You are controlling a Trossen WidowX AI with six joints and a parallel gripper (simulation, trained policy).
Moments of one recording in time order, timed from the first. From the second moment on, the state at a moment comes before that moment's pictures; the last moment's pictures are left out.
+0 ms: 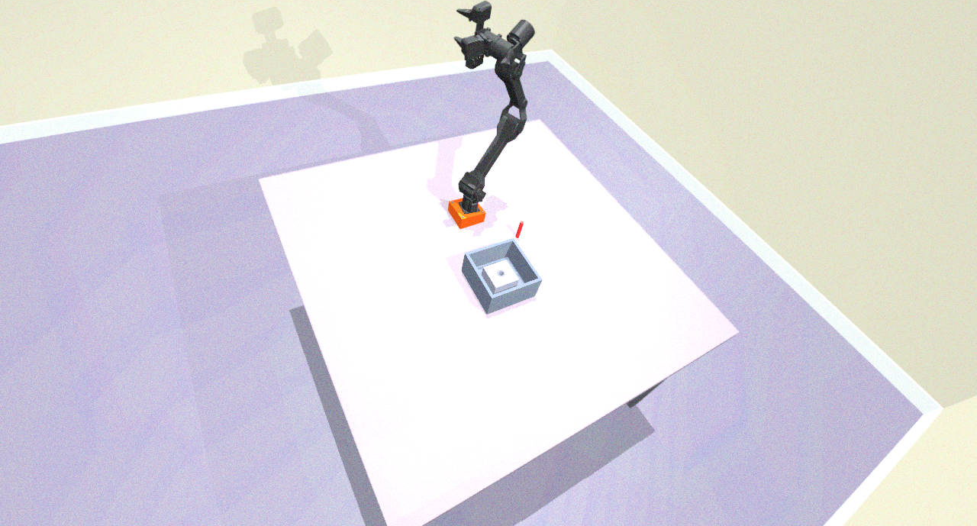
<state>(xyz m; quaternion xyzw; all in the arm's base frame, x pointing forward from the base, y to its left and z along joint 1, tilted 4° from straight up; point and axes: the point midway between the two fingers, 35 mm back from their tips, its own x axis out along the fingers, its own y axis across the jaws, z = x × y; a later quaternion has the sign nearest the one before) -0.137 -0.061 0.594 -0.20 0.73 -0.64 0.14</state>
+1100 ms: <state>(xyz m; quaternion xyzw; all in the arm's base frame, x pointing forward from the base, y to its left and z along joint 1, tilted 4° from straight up) 0.115 -0.252 0.375 -0.37 0.59 -0.52 0.49</state>
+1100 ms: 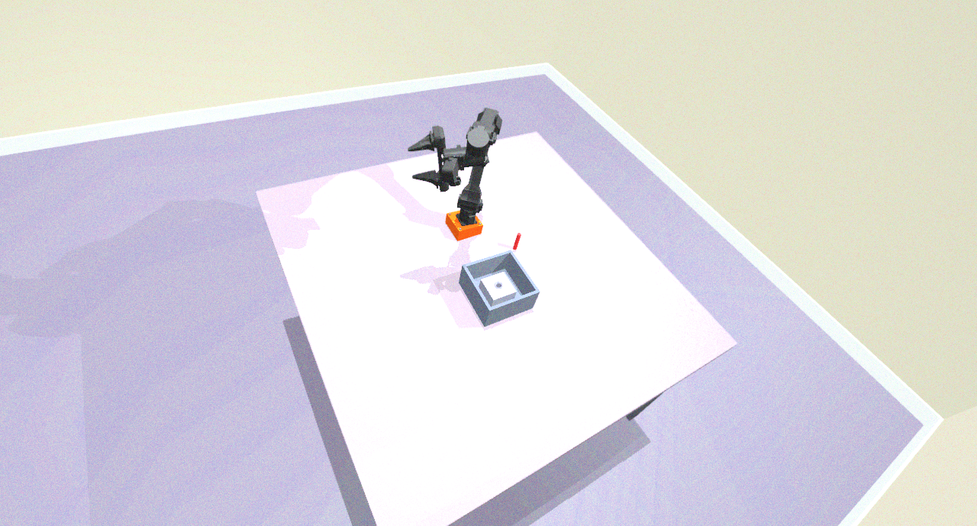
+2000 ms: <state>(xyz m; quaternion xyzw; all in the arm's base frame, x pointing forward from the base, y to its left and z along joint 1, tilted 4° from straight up) 0.230 -0.094 0.209 -0.13 0.53 -0.34 0.77</state>
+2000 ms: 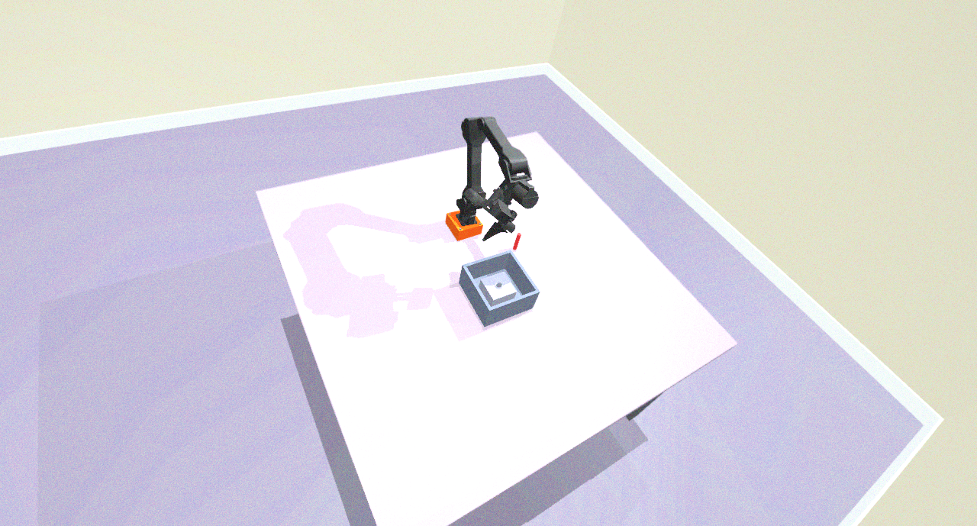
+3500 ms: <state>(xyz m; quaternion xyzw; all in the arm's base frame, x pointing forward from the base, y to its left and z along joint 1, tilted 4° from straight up) 0.157 0.132 0.041 0.16 0.64 -0.28 0.70</state>
